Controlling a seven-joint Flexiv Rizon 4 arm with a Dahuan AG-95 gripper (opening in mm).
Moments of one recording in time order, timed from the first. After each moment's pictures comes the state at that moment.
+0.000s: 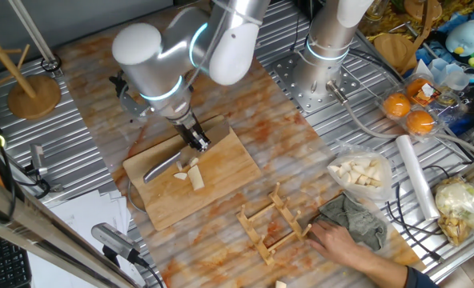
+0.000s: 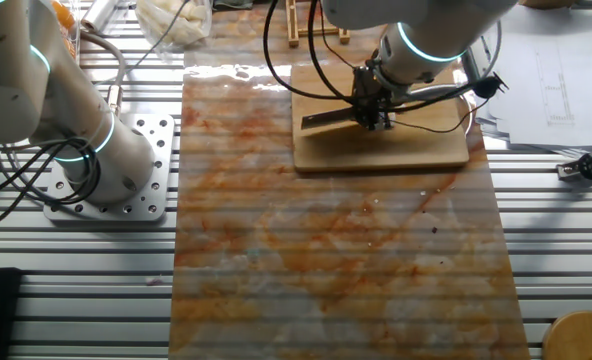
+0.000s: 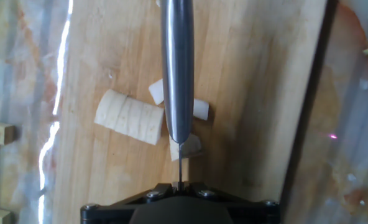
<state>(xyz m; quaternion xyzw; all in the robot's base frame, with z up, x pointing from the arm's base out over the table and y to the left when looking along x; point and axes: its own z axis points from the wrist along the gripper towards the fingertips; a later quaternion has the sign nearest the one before) 0.476 0.090 0.040 0.12 -0.99 -0.07 0.08</state>
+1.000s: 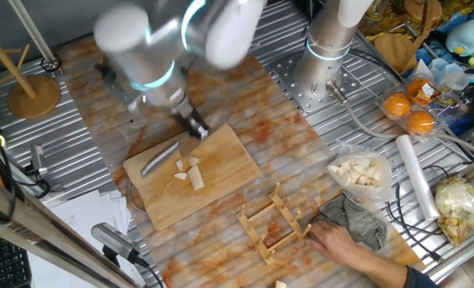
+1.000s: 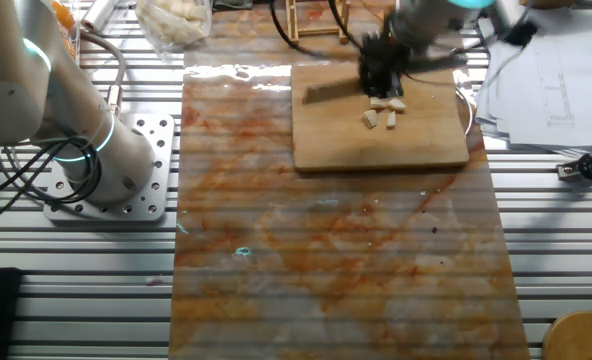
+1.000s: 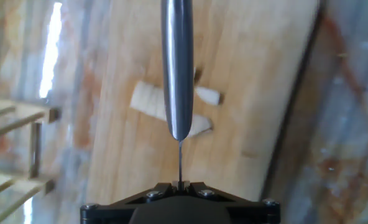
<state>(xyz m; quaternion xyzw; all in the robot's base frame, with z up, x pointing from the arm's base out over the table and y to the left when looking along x) 0.475 0.098 0.119 0.11 -0.99 -0.05 0.10</state>
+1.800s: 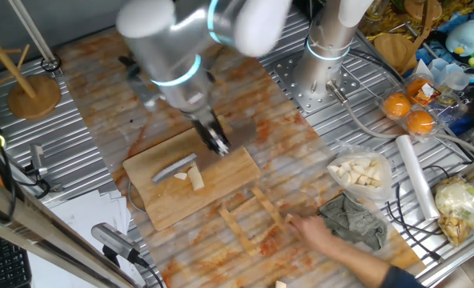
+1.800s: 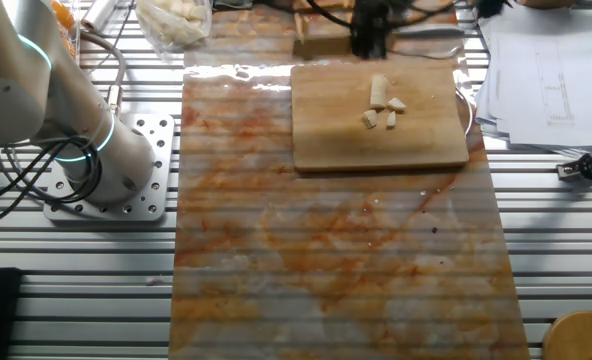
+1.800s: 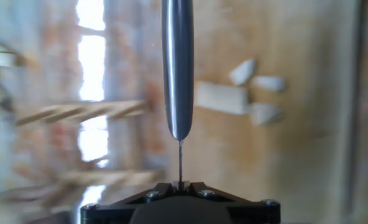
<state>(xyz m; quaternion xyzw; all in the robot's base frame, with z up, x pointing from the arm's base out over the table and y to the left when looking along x) 0.446 0.201 0.161 0.02 -0.99 -0.12 0.09</state>
